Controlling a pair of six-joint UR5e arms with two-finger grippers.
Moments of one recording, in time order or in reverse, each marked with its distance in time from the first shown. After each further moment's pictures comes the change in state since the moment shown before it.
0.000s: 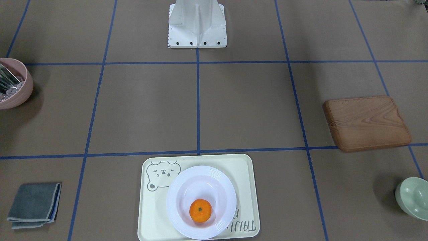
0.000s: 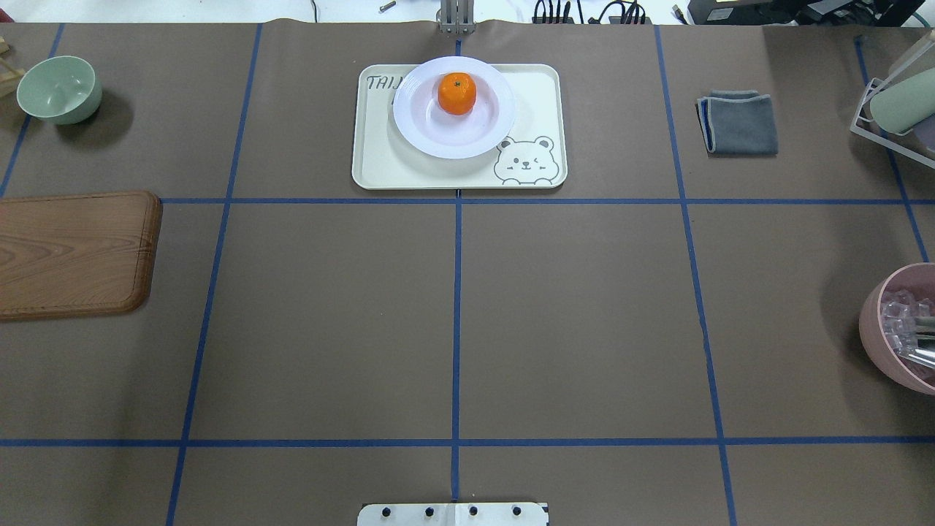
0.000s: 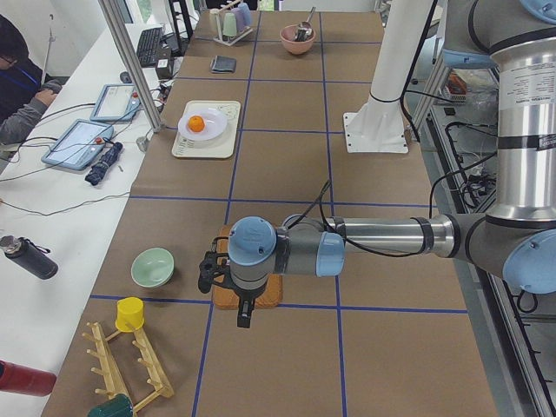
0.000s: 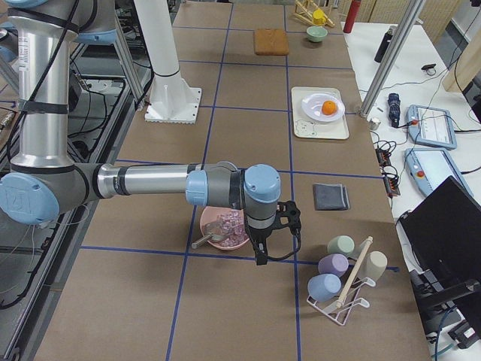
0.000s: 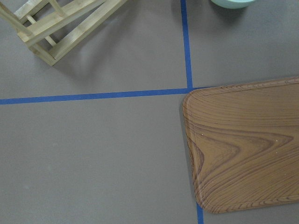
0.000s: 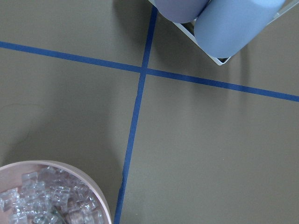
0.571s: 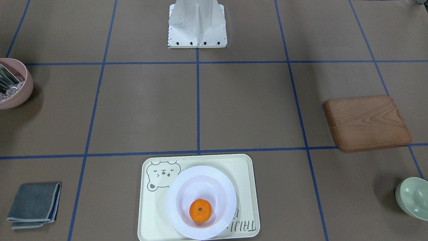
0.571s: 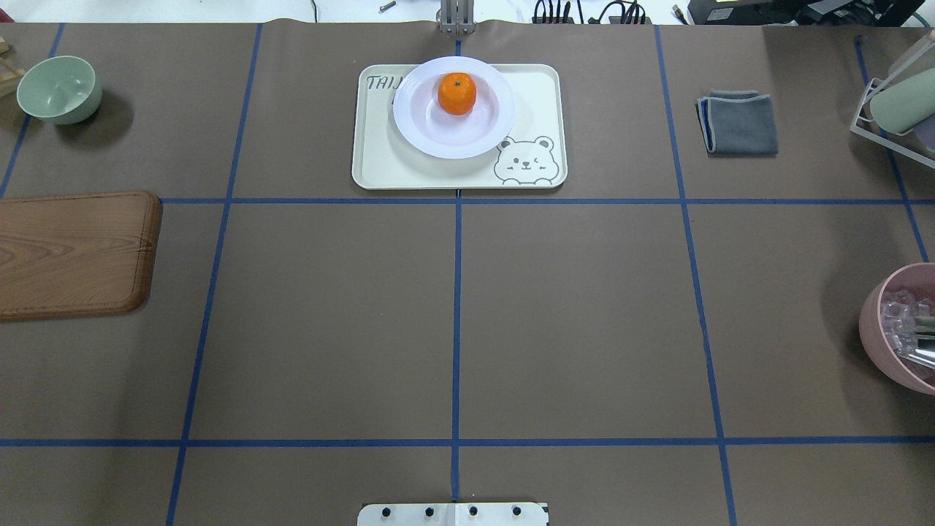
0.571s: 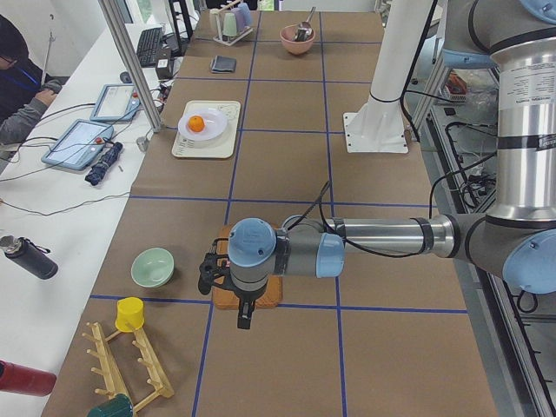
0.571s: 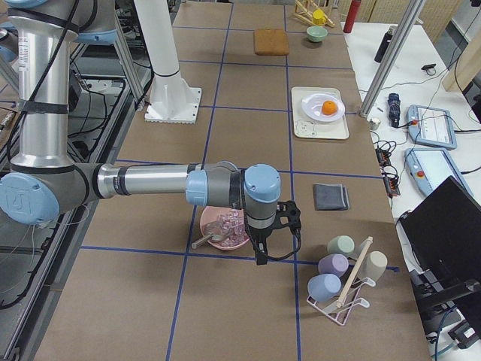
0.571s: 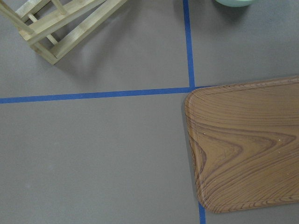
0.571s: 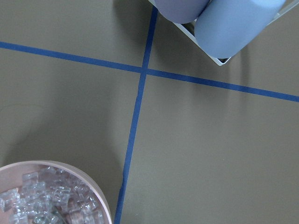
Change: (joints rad) left arm 0.000 0.000 0.006 -0.002 0.003 0.000; right arm 0.000 0.000 0.001 0.000 0.000 0.001
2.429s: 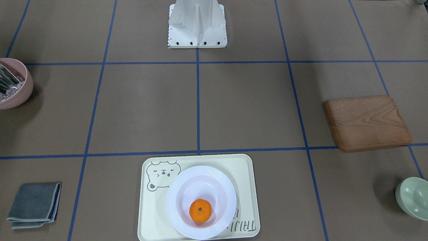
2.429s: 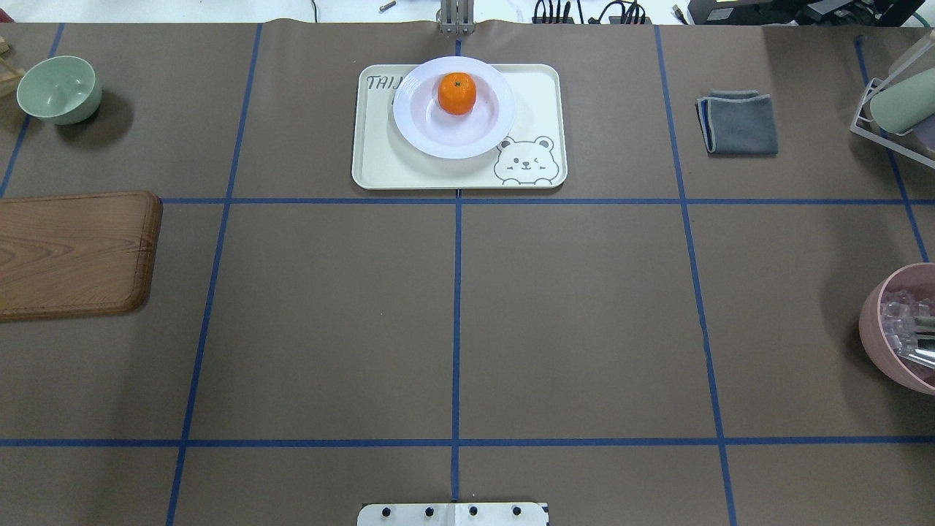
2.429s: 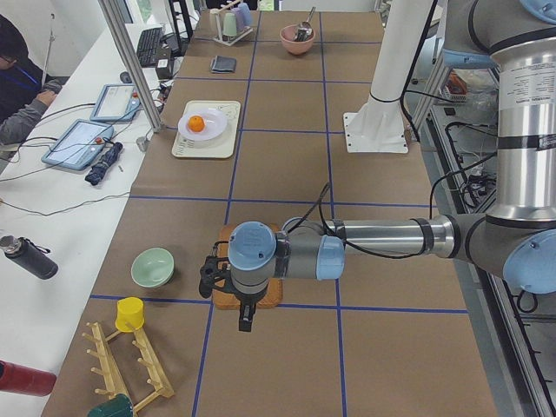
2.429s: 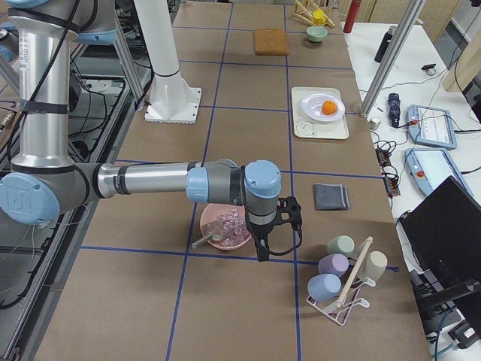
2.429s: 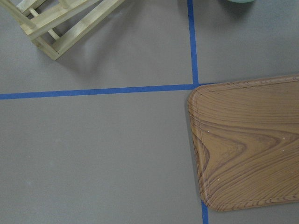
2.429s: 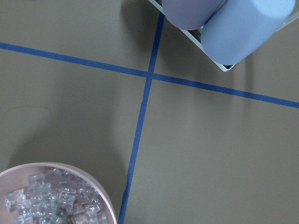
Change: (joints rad) left arm 0.000 0.001 0.009 -0.001 0.000 0.002; right arm -0.007 0.001 0.015 0.004 0.002 -0.001
